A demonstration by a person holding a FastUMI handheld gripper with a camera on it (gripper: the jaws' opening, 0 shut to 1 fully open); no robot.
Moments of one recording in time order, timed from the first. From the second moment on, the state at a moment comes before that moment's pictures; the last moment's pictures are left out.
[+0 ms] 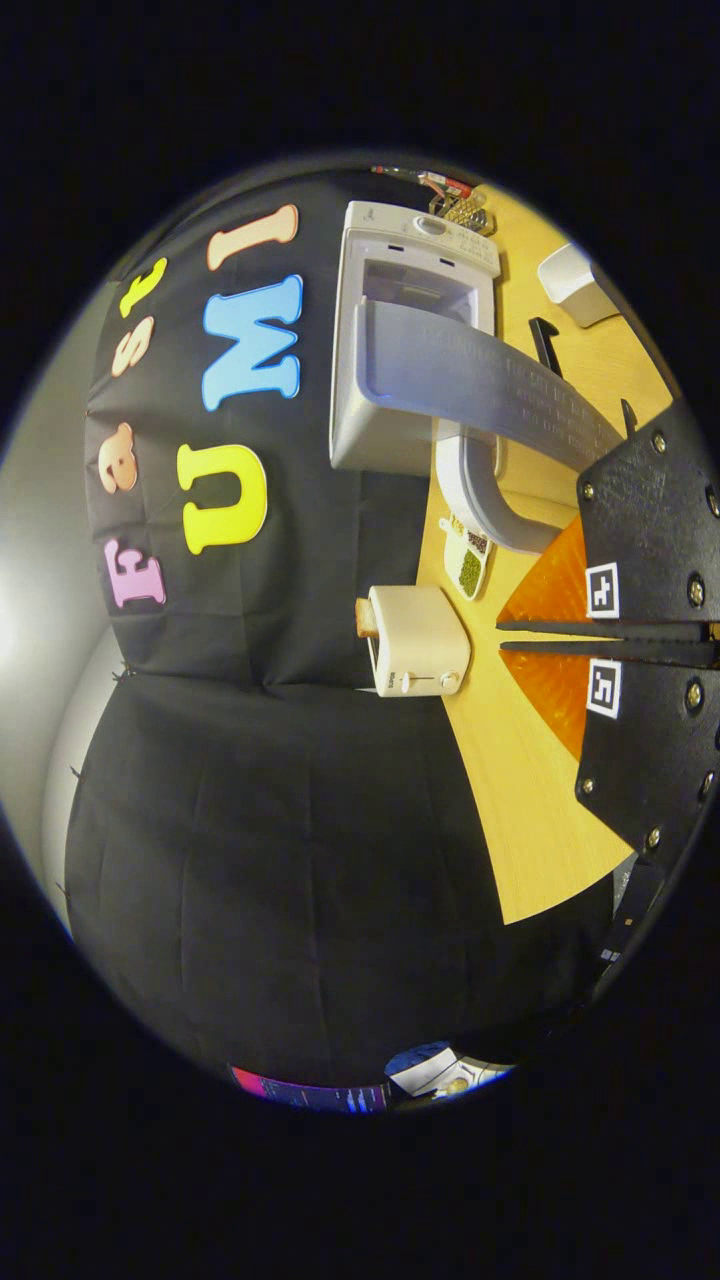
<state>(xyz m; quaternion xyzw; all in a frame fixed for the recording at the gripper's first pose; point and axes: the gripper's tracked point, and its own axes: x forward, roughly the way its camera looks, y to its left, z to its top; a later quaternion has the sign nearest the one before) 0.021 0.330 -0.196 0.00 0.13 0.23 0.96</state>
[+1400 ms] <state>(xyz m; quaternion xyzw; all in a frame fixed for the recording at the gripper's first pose) 0.191 0.018 -0.204 -0.04 0.11 -0.07 0.99</state>
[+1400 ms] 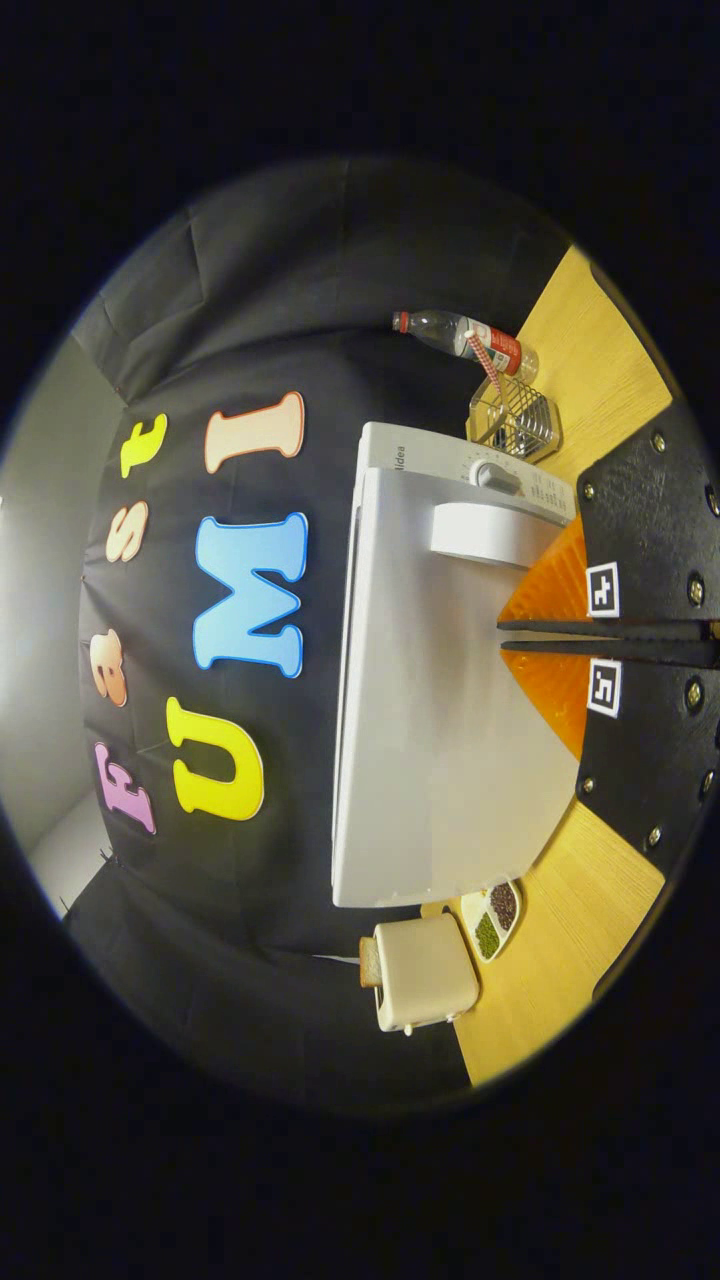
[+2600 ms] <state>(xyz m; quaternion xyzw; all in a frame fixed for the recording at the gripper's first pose) 0.179 -0.021 -0.187 0.02 0.14 -0.07 0.99</state>
